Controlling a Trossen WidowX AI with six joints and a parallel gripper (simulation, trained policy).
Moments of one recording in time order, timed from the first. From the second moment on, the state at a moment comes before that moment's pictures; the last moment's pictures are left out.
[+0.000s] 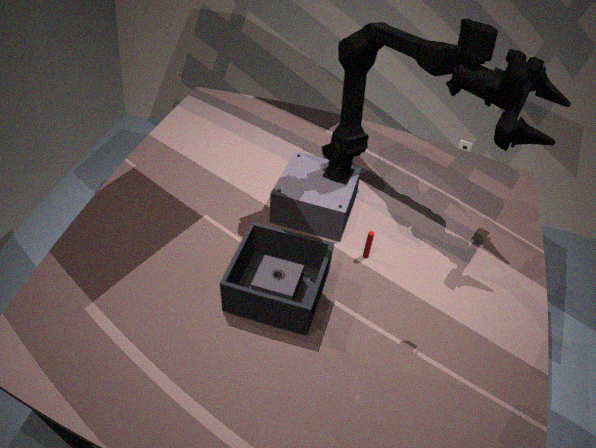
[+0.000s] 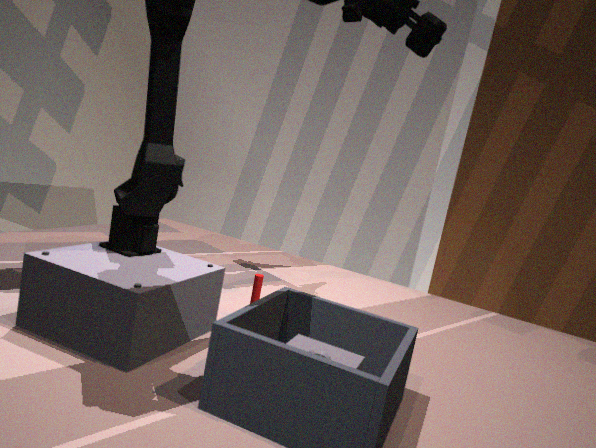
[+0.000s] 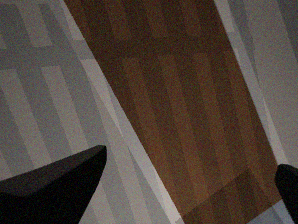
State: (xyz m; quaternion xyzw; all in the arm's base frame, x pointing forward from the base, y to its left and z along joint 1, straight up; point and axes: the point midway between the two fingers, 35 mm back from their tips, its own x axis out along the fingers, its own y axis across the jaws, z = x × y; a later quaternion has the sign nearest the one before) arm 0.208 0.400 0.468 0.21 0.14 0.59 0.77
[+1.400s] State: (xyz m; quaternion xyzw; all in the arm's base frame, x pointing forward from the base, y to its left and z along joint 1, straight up) arm 0.233 0.199 0.201 0.24 0.58 0.03 0.78
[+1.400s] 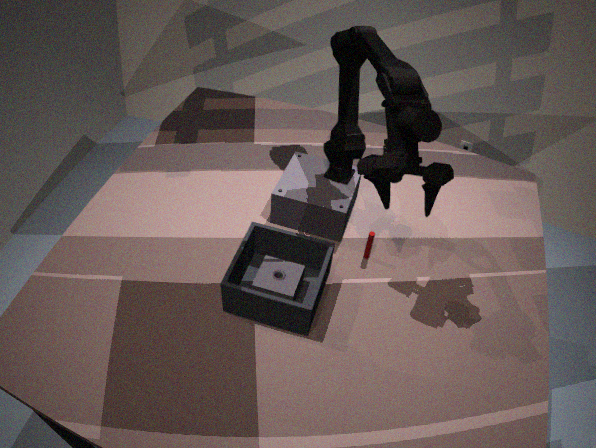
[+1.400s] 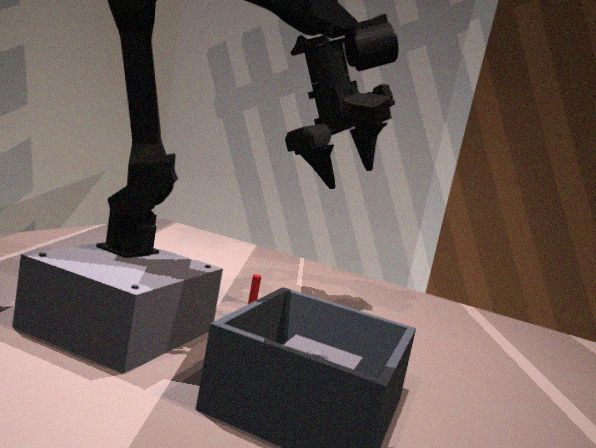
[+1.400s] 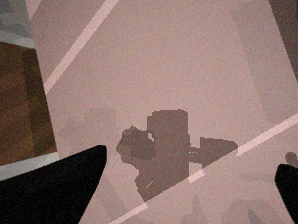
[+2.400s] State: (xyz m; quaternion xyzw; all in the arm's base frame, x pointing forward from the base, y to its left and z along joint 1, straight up) arm 0.154 0.142 0.078 0.16 0.71 -0.26 0.64
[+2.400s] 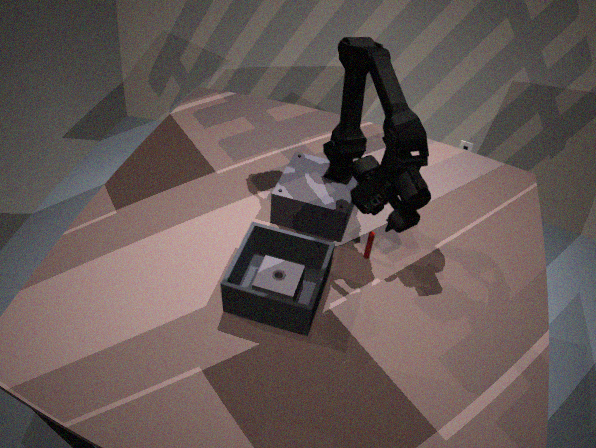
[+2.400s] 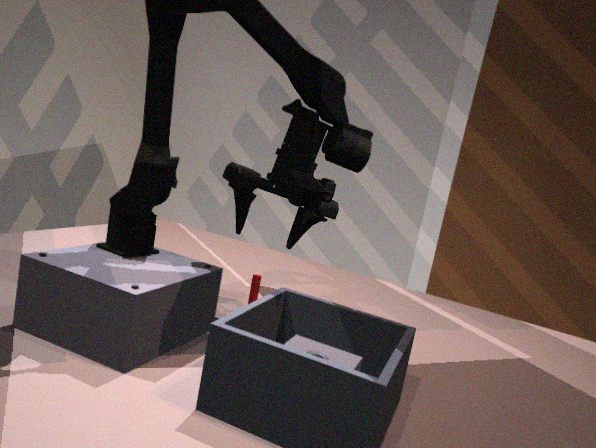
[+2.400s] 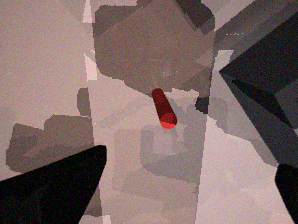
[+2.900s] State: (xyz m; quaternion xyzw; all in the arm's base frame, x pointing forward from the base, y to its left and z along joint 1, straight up) arm 0.154 0.145 0.029 0.16 0.70 -0.29 0.63
